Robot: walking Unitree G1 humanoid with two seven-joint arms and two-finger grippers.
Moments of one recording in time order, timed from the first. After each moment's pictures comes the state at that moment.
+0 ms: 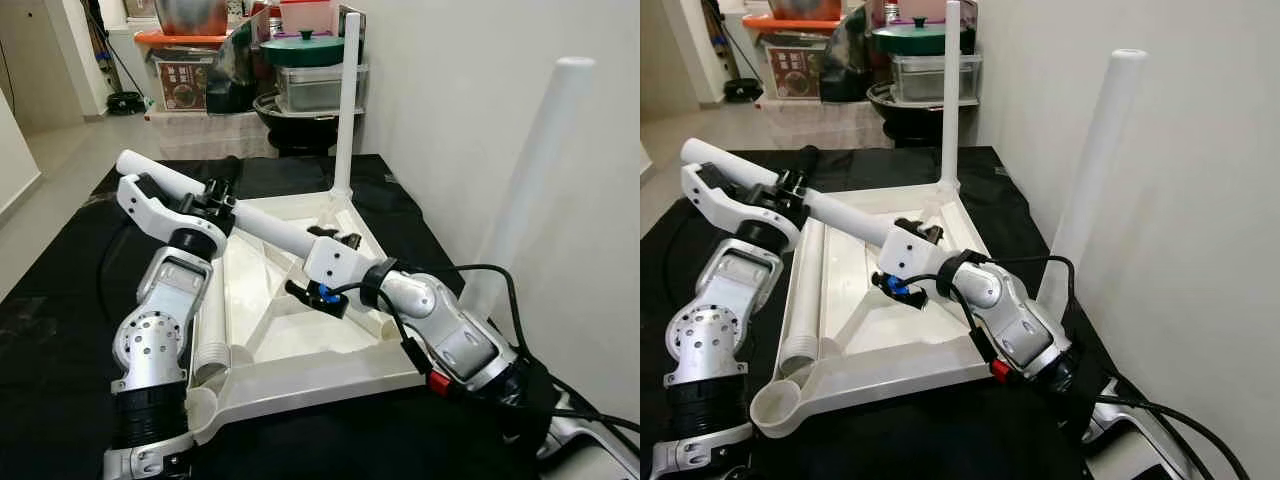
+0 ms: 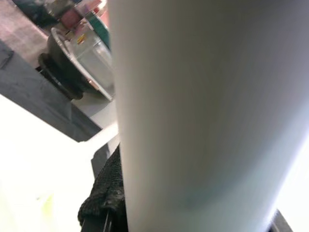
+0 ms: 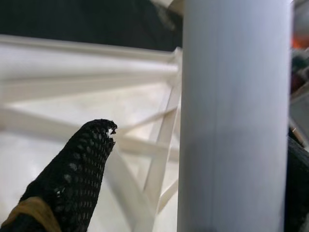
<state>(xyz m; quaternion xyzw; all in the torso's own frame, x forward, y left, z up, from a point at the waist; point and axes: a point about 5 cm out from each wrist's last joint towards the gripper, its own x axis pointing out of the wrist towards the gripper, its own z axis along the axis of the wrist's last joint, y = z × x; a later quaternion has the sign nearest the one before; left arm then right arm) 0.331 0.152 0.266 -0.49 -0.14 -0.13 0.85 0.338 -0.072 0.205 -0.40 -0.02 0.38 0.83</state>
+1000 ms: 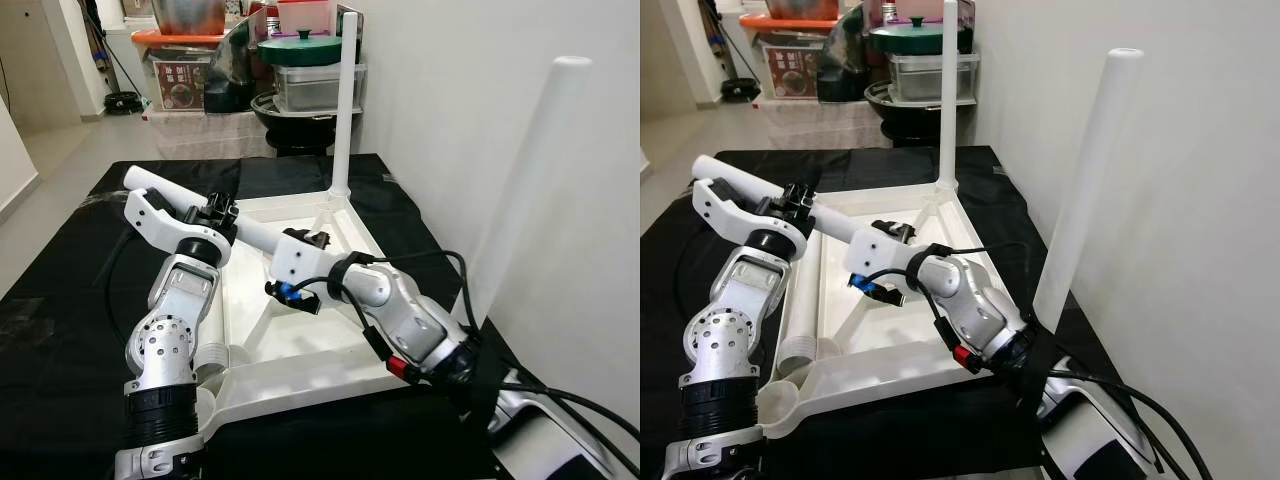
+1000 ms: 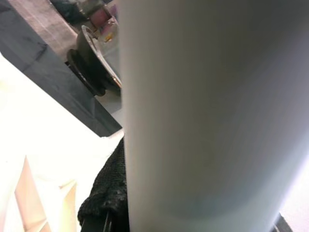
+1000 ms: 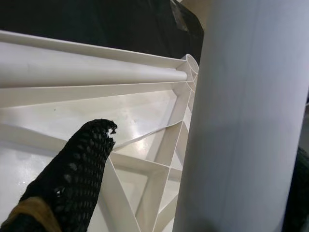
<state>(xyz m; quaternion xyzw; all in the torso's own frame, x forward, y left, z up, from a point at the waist) 0.339 0.147 0.246 -0.51 -0.10 -0.09 0.85 0.349 -0.026 0.208 -0.47 -0.05 0.40 0.78</state>
